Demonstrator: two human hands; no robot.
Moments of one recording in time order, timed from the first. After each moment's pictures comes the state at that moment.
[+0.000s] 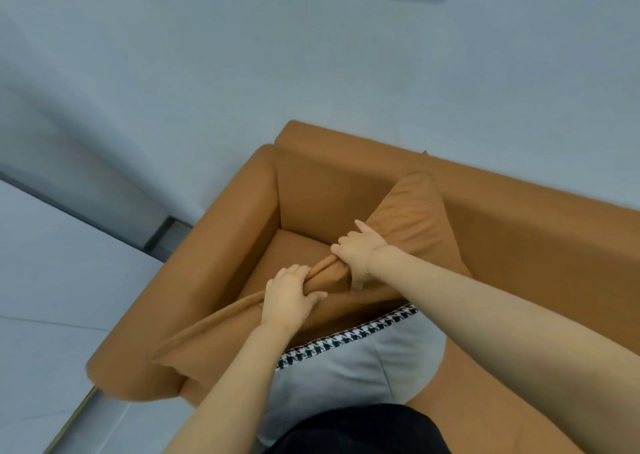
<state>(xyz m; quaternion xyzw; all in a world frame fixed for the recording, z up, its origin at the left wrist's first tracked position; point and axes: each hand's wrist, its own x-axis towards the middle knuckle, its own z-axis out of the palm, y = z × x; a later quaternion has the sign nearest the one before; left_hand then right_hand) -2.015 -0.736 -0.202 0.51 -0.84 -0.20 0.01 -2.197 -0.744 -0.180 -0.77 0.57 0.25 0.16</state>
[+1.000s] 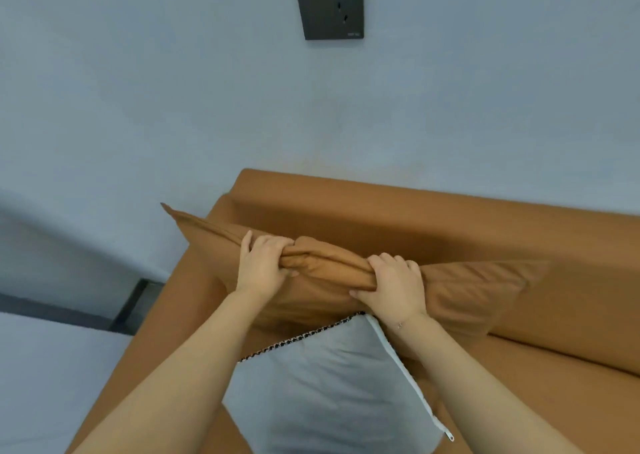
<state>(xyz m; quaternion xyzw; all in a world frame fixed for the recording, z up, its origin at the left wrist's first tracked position) -2.117 -0.865 -0.174 0.41 -0.91 -0.09 0.01 -2.277 -0.698 -0.202 -0.49 0.85 -0.15 0.12</state>
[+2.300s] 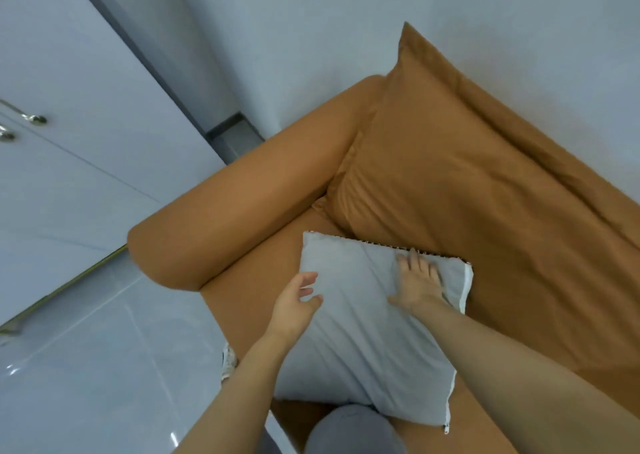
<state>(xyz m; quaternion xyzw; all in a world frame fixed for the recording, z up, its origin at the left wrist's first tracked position) -1.925 -0.710 -0.289 0.69 -0.40 -0.56 0.20 -2.162 -0.755 -0.358 -0.64 0.68 0.25 0.27</state>
